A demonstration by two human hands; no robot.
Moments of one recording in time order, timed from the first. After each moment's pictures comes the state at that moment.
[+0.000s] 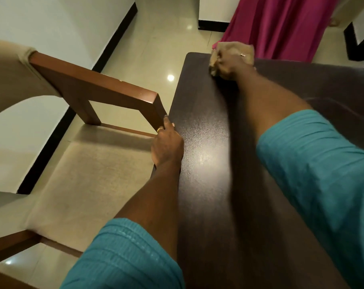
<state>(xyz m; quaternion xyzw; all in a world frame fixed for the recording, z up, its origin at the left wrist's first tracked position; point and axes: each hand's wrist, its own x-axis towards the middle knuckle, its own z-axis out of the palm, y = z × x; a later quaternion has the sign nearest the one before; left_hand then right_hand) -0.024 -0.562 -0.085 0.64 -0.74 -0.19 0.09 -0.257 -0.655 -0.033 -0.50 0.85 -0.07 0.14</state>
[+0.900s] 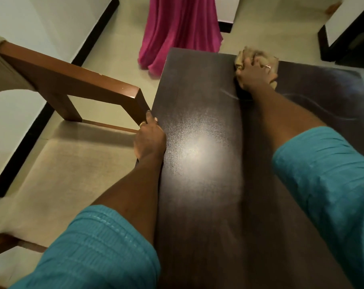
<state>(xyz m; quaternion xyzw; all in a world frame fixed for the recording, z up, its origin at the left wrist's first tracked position) -0.023 -0.564 -0.090 0.64 -0.74 -0.21 0.11 -0.330 -0.582 -0.063 -0.37 0.92 -0.05 0.13</state>
